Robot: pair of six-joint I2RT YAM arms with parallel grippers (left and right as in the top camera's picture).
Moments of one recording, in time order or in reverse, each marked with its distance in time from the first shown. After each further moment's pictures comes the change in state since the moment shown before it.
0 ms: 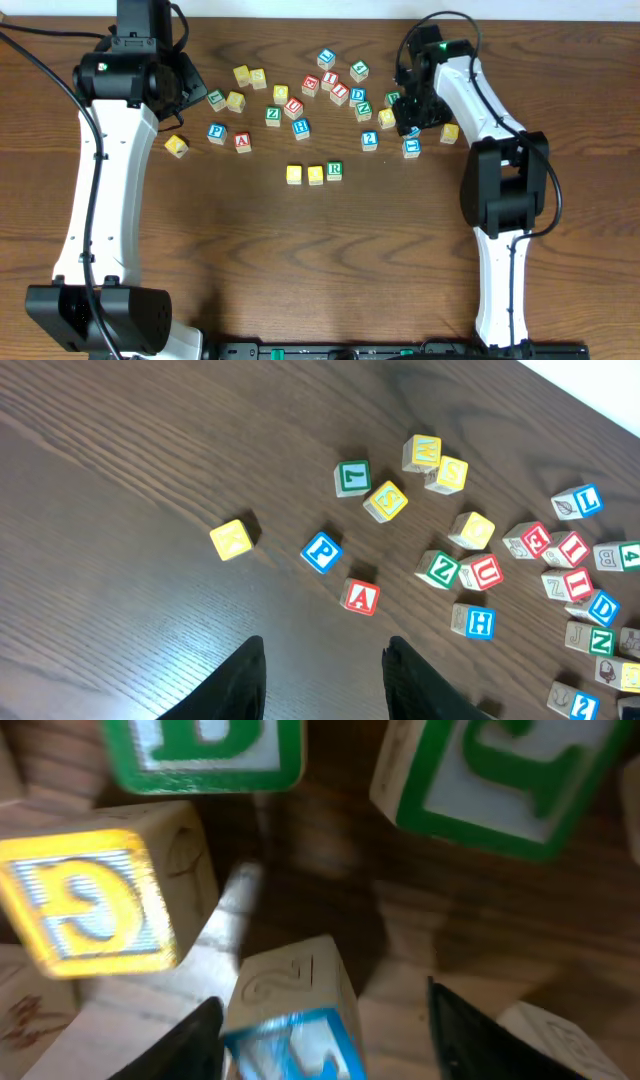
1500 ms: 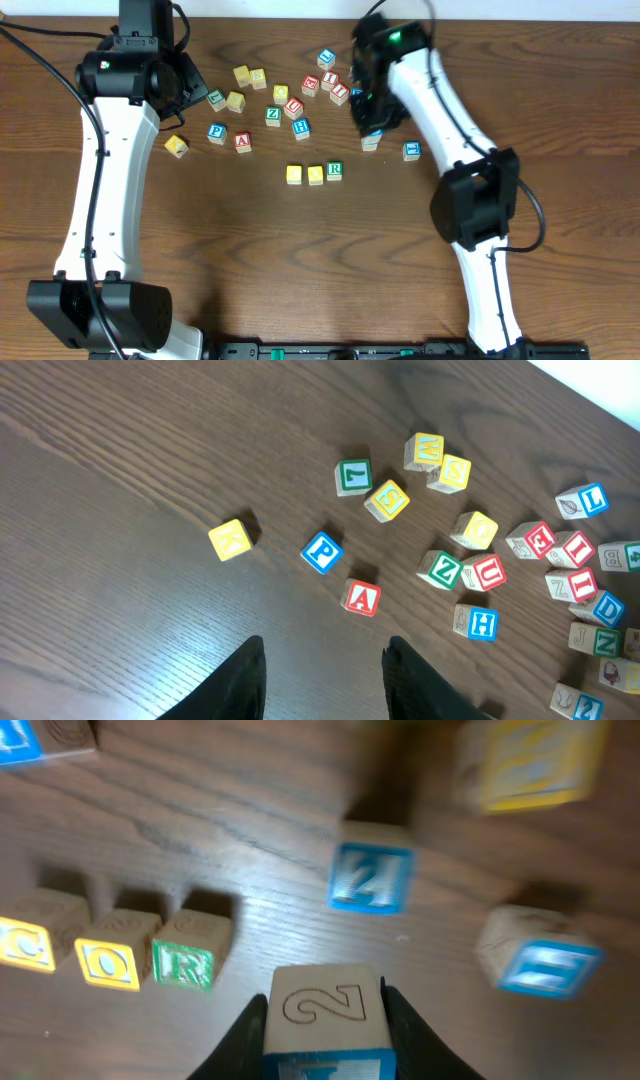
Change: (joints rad) left arm 0.000 0.012 0.000 0.004 0.000 0.000; right arm 0.224 -0.027 0.209 -0.277 -0.078 0.277
